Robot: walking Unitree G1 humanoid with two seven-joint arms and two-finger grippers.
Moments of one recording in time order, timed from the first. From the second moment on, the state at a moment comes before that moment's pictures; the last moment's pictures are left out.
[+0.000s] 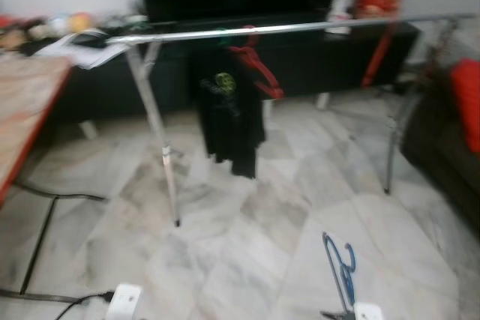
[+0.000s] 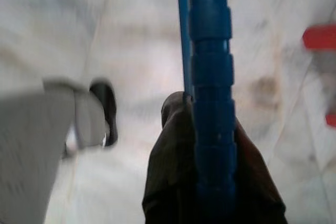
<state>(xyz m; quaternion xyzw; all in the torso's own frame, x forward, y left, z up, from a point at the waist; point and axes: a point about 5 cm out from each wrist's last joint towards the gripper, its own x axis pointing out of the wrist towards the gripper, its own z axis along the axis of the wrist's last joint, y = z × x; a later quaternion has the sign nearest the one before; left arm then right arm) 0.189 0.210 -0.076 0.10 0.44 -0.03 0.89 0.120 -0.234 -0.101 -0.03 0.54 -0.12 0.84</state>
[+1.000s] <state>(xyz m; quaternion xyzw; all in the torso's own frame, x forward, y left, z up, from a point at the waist) 0.176 0.216 -0.082 0.10 0.46 -0.03 0.88 0.122 -0.228 -0.101 -0.06 0.54 -0.08 0.84</state>
